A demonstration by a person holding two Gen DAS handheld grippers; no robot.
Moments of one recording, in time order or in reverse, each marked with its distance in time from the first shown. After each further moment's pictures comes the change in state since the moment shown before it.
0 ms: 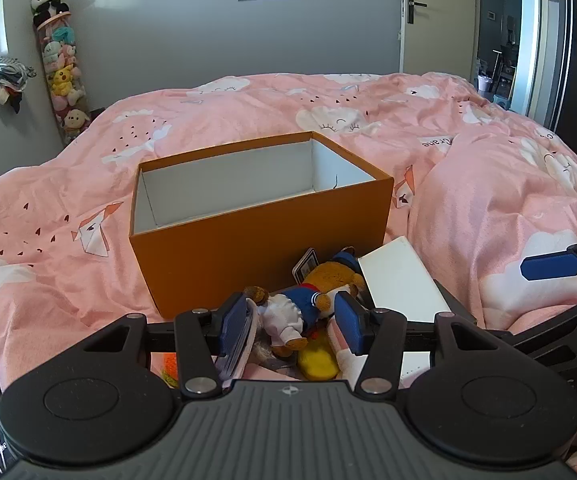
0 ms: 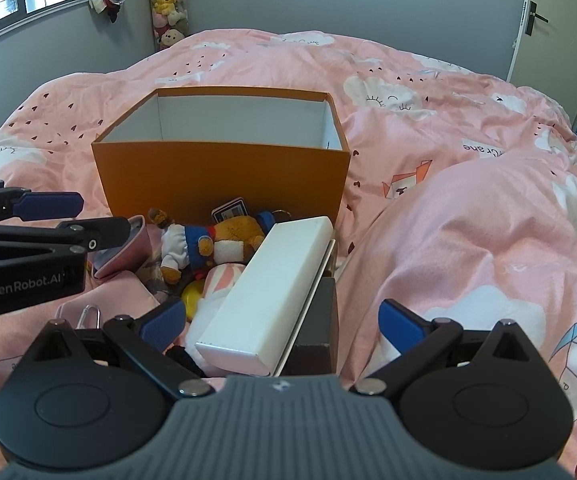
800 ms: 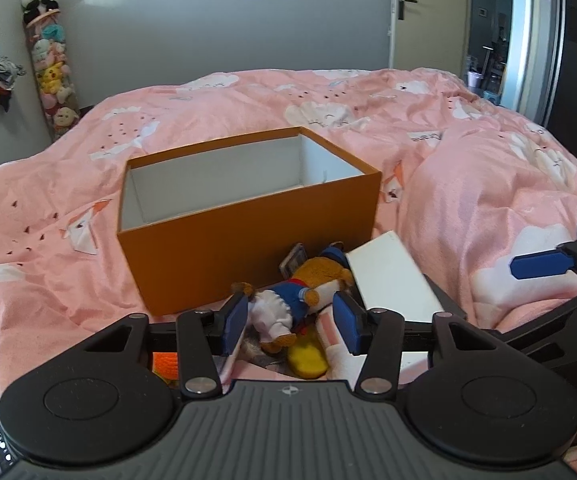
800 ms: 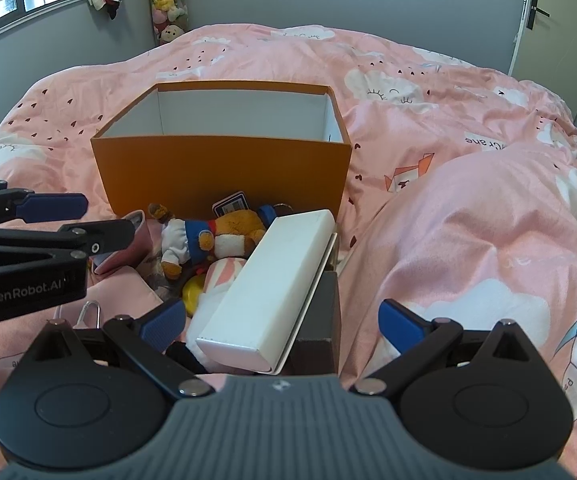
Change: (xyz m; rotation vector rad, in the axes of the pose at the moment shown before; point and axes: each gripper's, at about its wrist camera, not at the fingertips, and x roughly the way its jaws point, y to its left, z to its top) left arm 0.002 -0.004 -0.003 0.014 0.012 -0.043; right arm 0.003 -0.002 0.000 0.010 0.018 0.006
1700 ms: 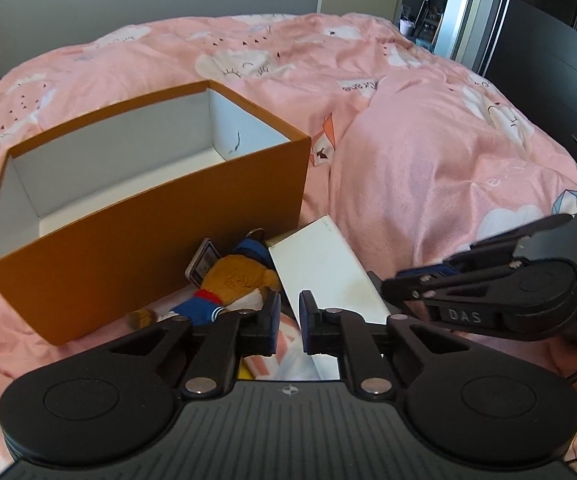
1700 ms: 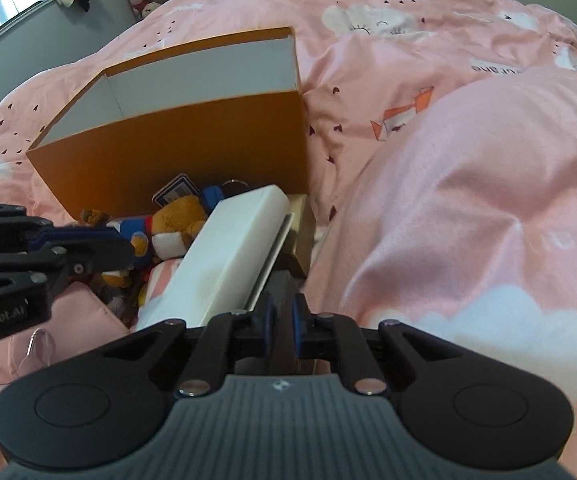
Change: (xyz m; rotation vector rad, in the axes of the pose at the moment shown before) left arm 0.078 -0.021 0.036 0.077 0.186 -0.232; right arm 0.076 -0.064 0.018 0.131 0.146 0.094
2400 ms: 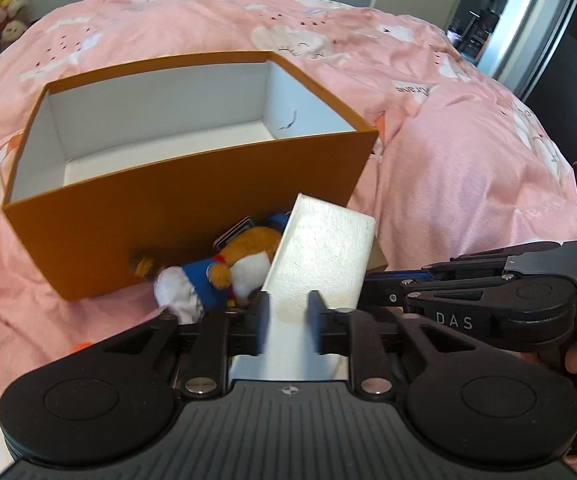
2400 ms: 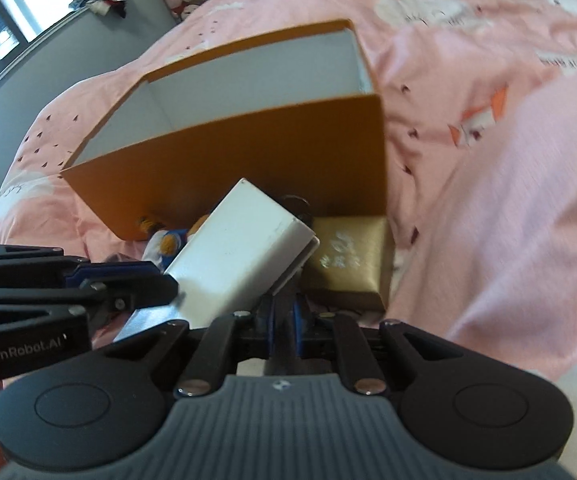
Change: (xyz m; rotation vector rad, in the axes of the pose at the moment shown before) left arm 0.002 0.038 -0.004 -0.190 0.050 0.028; right arm 0.030 0.021 0.020 0.019 0.009 0.192
